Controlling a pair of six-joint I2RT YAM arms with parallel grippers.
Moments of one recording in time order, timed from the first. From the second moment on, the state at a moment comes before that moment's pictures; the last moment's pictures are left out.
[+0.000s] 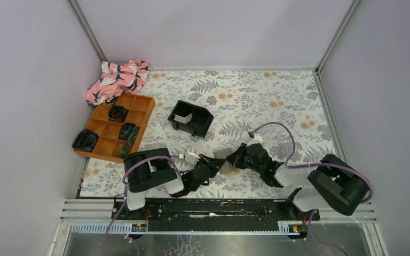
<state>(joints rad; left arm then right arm) -1.17 1.90 0.38 1.05 -0.59 -1.69 0.78 1.36 0.26 0.51 0.09 0.91</state>
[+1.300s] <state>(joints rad) -1.15 1.59 0.65 0.75 -0.53 -0.96 0.56 1.56 0.15 0.91 -0.13 1.08</state>
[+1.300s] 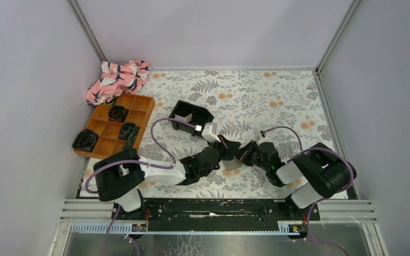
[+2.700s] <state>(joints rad) -1.10 1.79 0.76 0.58 -0.45 -1.00 0.51 1.54 0.15 0.90 -0.06 1.08</state>
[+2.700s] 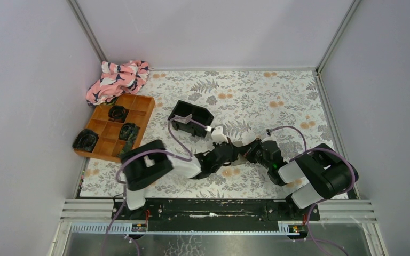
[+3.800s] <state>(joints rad) -1.12 1.85 0.74 0.48 -0.50 -1.05 0.51 1.29 0.28 0.39 0.01 0.85</state>
